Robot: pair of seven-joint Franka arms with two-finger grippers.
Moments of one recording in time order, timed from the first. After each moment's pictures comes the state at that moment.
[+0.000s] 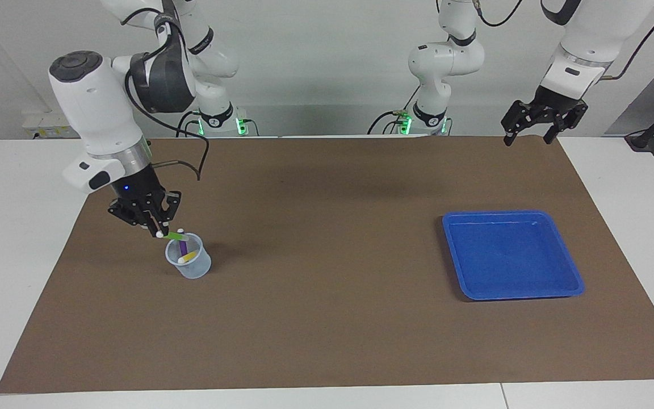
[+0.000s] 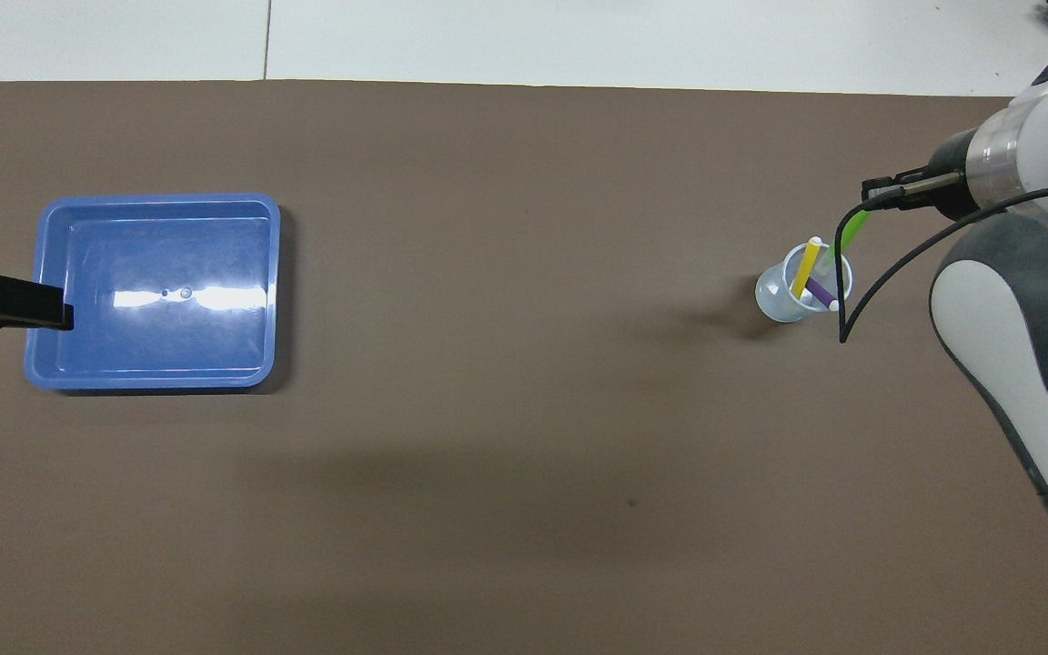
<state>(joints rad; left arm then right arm) 0.03 -0.13 -0.08 -1.69 -0.02 1.61 -0.09 -0.25 0.16 0.34 -1.62 -0.06 2.01 -0.05</state>
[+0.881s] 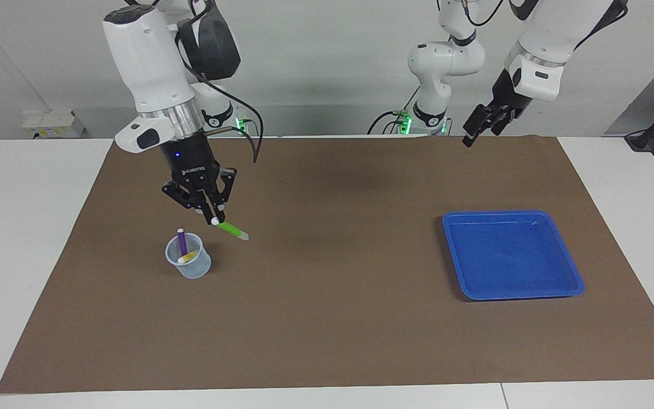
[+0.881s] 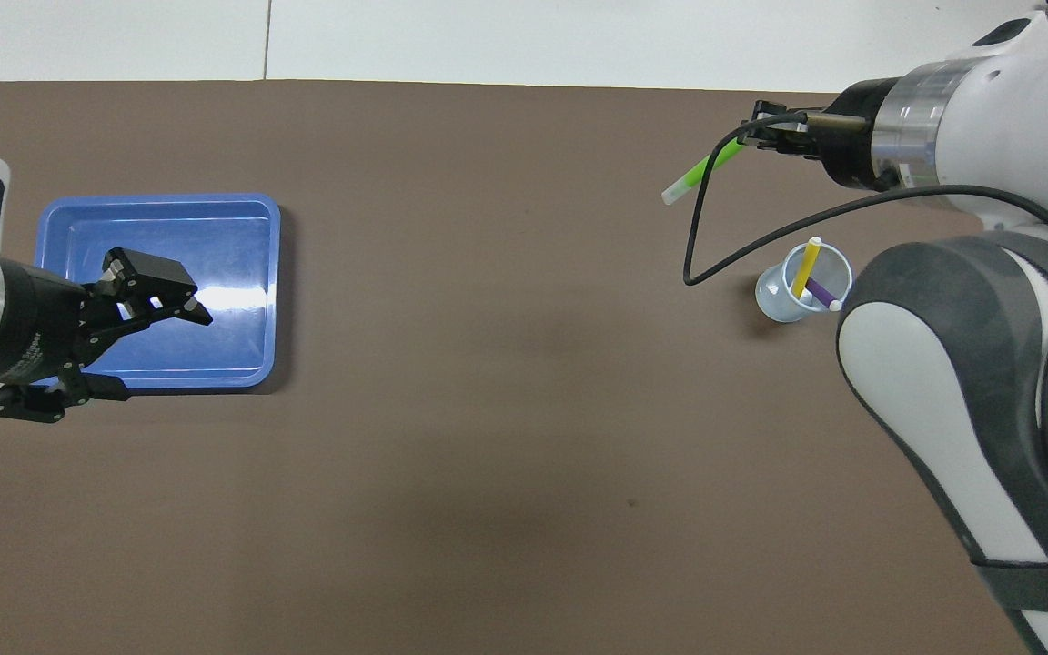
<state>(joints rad) -0.06 -0.15 -0.12 -1.73 -0.25 1.59 -0.86 -0.10 0.16 0.35 -1.58 0.13 2.23 0.36</state>
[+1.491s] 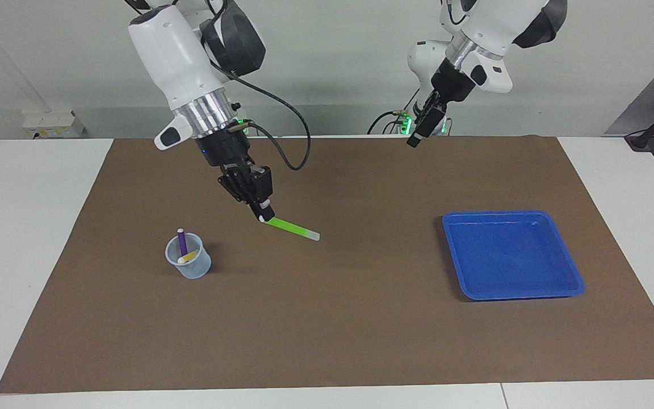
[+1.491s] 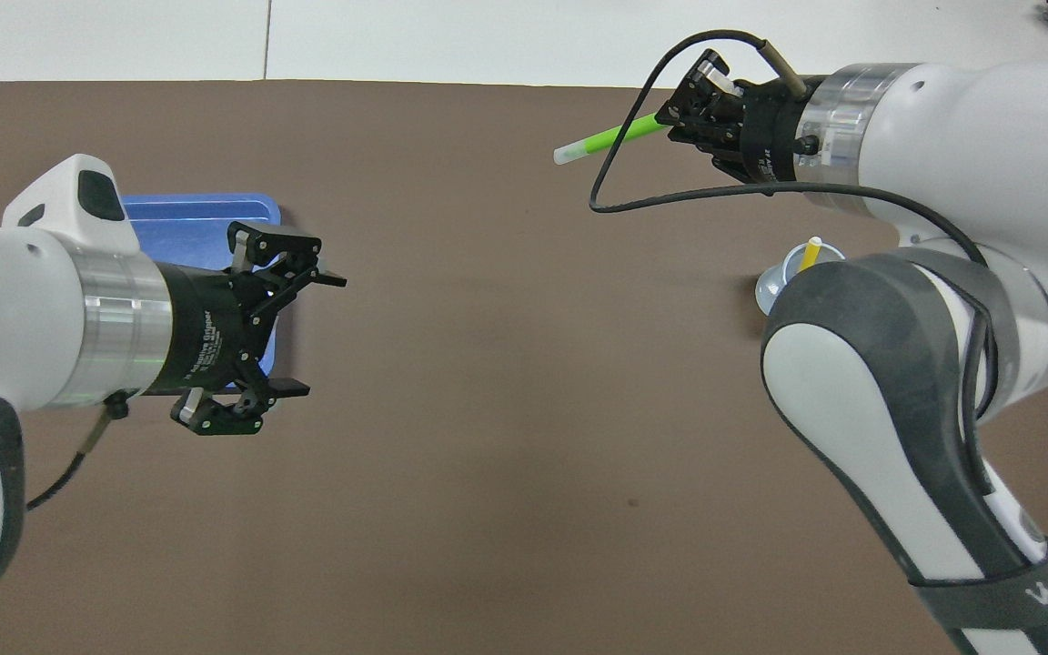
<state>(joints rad) -0.25 -0.16 -0.13 -1.80 -0.37 1.89 -1.45 -0.01 0.18 0.35 -1.58 0.23 2.36 0.90</state>
